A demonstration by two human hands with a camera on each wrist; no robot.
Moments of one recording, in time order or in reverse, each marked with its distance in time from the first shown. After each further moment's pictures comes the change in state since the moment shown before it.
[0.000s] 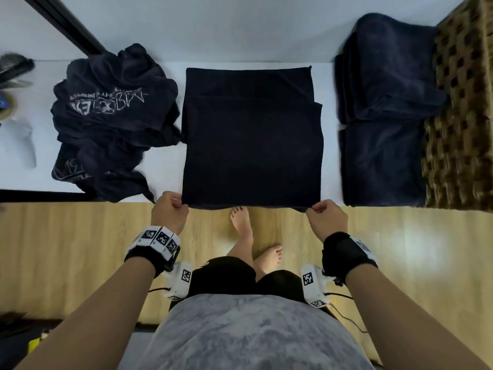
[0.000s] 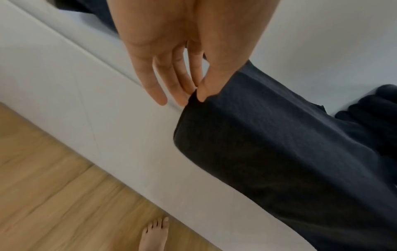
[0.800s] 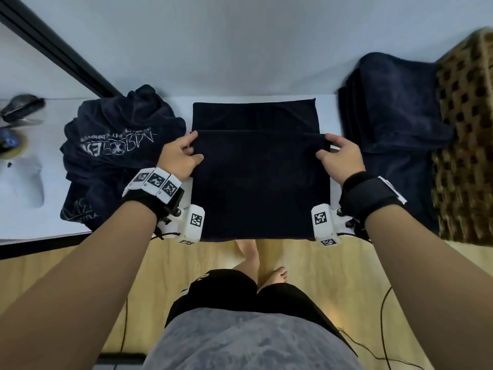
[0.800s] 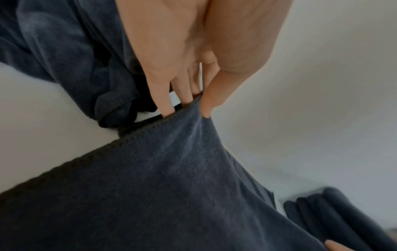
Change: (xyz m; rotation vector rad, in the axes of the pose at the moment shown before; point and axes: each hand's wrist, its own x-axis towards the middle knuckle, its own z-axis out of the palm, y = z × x) left_hand 0.110 0.145 -0.058 -0.429 -0.188 0.234; right_hand 0.094 -0.160 -0.055 0.313 -0.001 -0.191
